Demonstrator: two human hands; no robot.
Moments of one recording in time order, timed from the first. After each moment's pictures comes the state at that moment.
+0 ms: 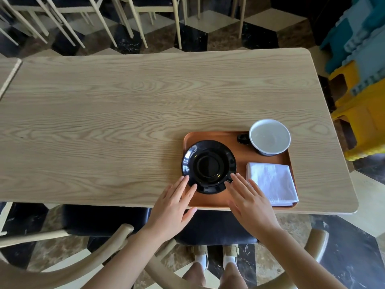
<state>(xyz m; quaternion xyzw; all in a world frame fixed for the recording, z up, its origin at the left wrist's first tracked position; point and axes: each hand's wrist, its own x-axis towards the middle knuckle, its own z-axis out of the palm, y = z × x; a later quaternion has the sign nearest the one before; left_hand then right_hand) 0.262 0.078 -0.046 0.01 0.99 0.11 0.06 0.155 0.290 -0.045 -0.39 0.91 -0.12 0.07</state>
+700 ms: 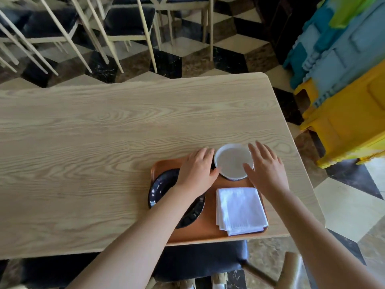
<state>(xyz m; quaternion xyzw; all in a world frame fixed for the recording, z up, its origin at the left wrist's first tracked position) 0.055 0.150 -0.017 0.00 0.98 0.18 0.00 -0.001 0.334 -0.011 -0.16 0.98 -0.12 0.05</state>
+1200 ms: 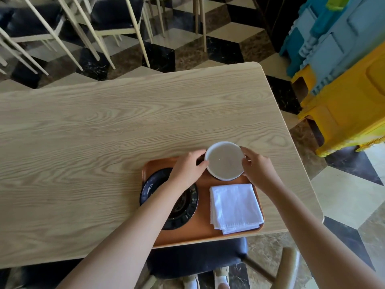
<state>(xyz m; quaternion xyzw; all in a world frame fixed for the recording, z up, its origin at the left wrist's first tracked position) 0.041 0.148 -0.020 -0.12 0.90 0.40 0.08 -0.009 0.334 -0.025 -0.07 0.93 -0.34 0.14</state>
